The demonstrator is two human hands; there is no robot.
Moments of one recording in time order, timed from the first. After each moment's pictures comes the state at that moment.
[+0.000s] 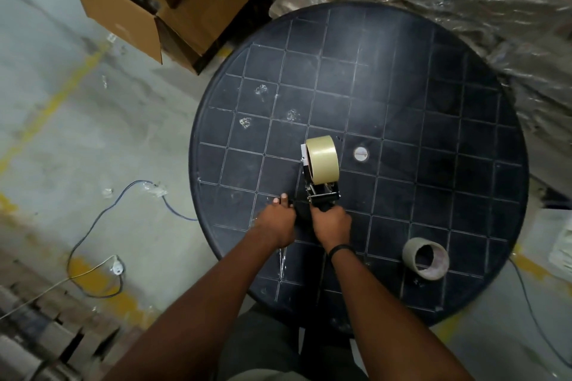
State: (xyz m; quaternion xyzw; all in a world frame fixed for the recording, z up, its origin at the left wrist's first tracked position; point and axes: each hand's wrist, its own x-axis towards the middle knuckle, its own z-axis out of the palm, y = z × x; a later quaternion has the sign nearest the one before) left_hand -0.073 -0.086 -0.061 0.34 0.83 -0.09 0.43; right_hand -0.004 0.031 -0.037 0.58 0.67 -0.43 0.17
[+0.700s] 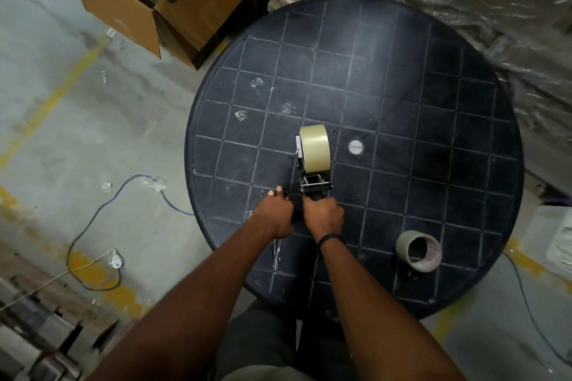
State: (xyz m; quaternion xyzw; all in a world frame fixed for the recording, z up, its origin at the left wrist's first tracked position) left_hand -0.072 -0.074 -0.047 0.35 0.82 -0.12 0.44; right_hand -0.008 0.029 -0.027 0.60 0.66 -0.41 0.20
